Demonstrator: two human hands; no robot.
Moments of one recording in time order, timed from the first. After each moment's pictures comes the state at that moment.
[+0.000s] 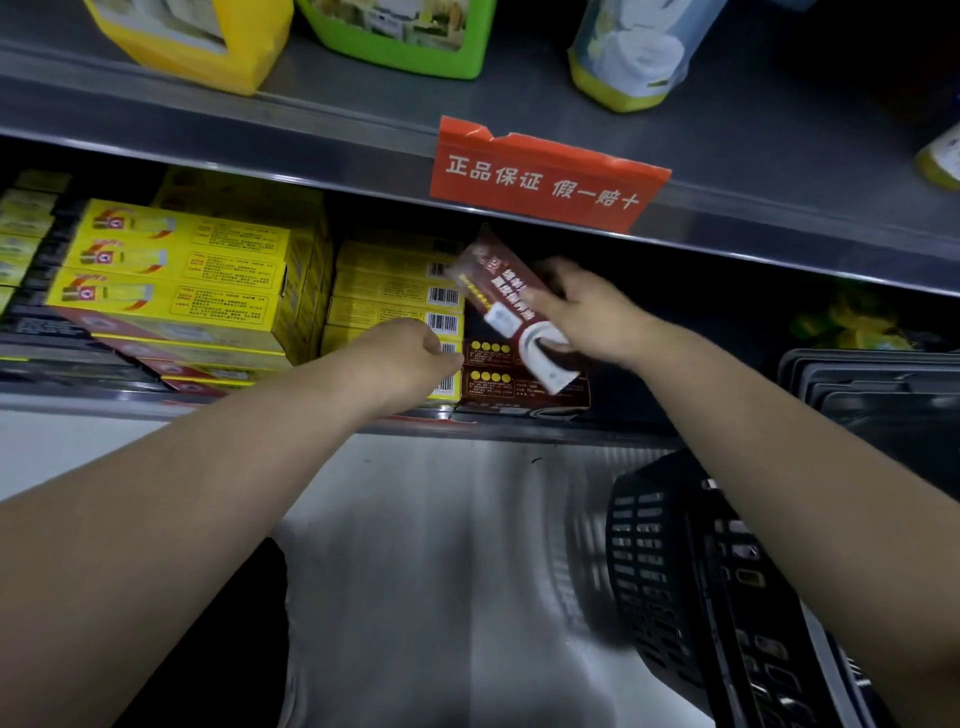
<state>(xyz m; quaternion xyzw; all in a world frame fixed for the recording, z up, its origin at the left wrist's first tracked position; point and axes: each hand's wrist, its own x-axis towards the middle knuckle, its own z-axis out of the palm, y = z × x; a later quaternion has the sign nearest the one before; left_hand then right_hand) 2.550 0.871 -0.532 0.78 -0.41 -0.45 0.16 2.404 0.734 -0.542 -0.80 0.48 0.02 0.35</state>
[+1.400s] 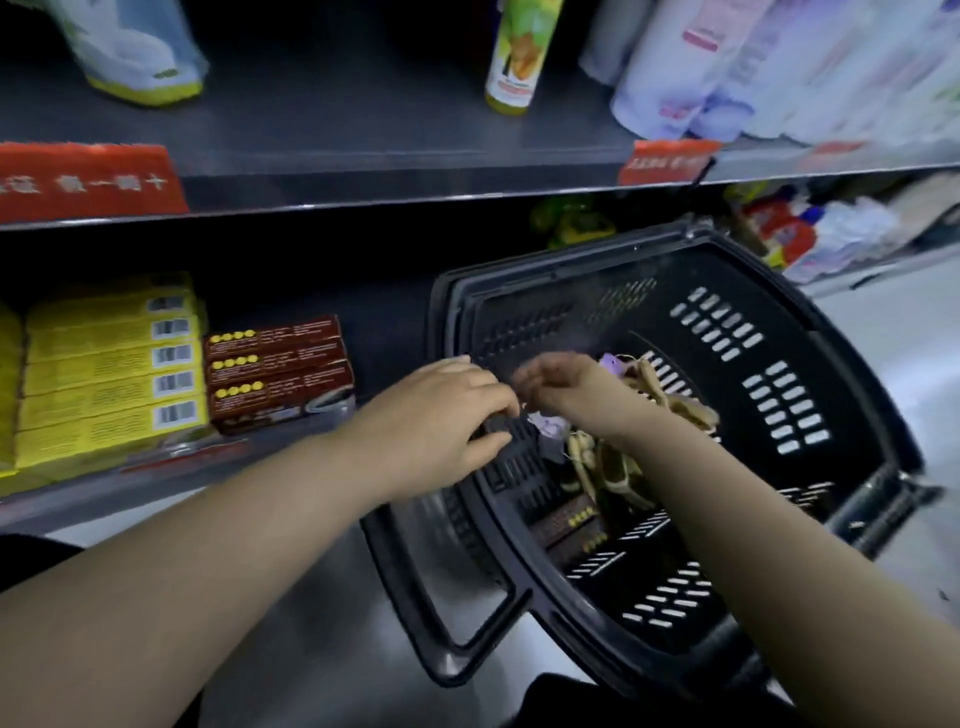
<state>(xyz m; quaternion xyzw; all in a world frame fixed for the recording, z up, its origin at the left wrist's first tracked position) 2.314 0.857 -0.494 0.43 -0.87 -0.20 0.14 2.121 0.800 -0.519 -0.66 0.59 -0.11 0.45</state>
